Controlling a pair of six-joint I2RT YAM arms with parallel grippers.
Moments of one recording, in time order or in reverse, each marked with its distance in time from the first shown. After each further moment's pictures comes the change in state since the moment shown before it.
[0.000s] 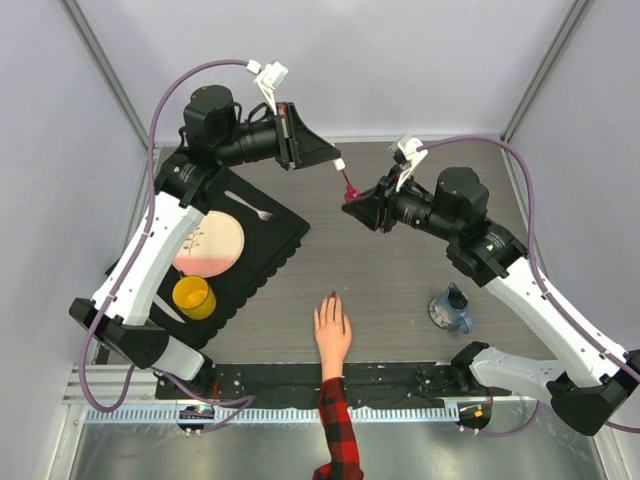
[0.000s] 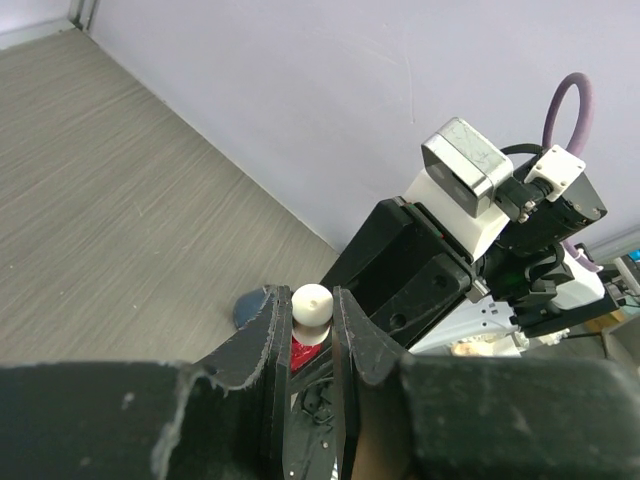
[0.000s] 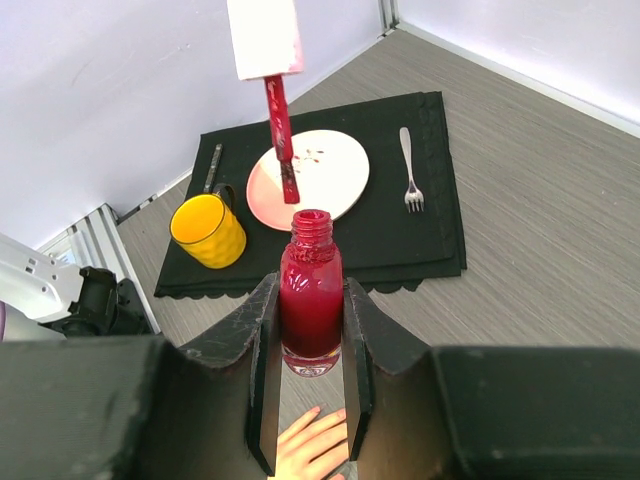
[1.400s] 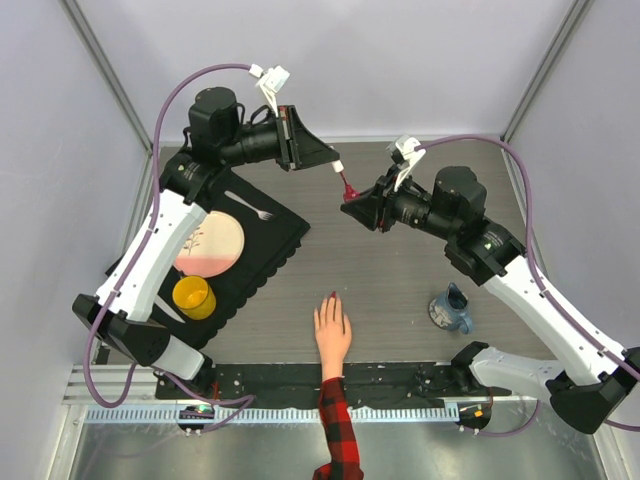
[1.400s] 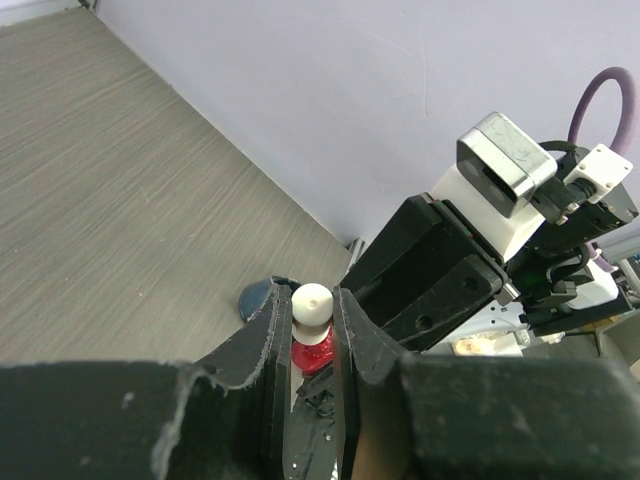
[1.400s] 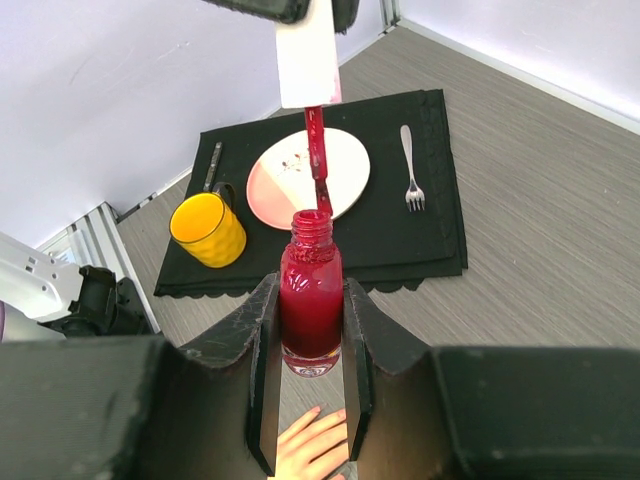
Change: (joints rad) left arm 0.019 0.016 -0.034 0.011 0.015 -0.001; right arm 0.004 0.012 0.003 0.001 0.000 -0.001
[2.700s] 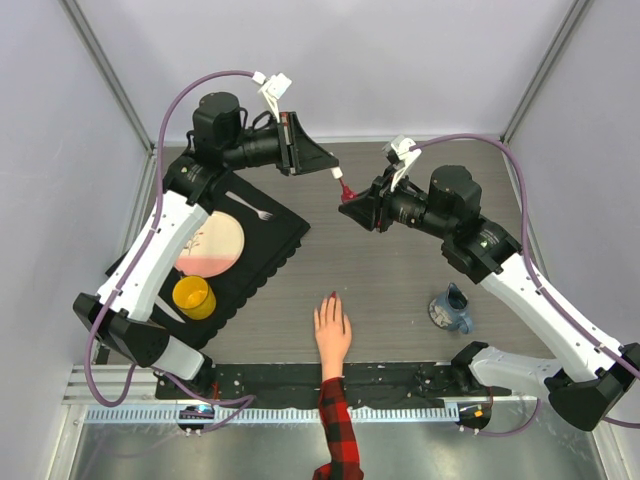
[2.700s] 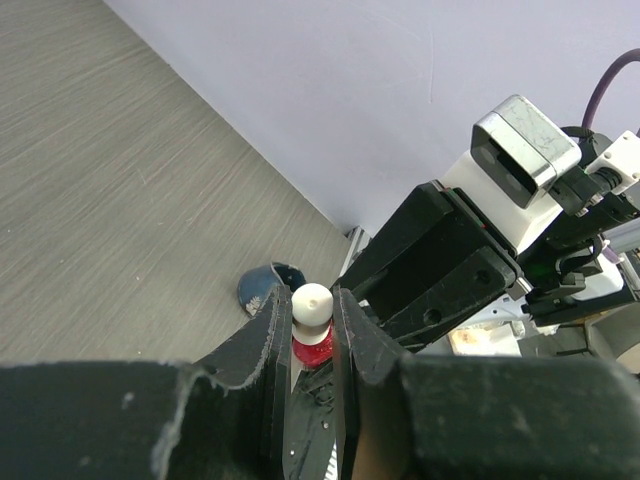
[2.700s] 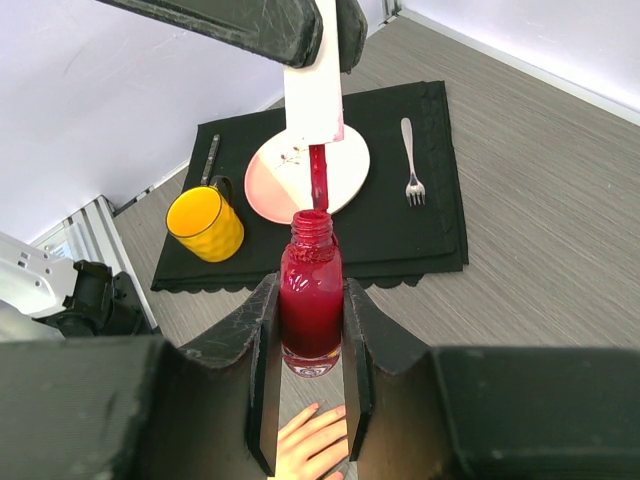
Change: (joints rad) left arm 0.000 -0.008 -0.051 0.008 0.021 0.000; right arm 0.005 0.020 0.001 -0.001 0.000 -0.008
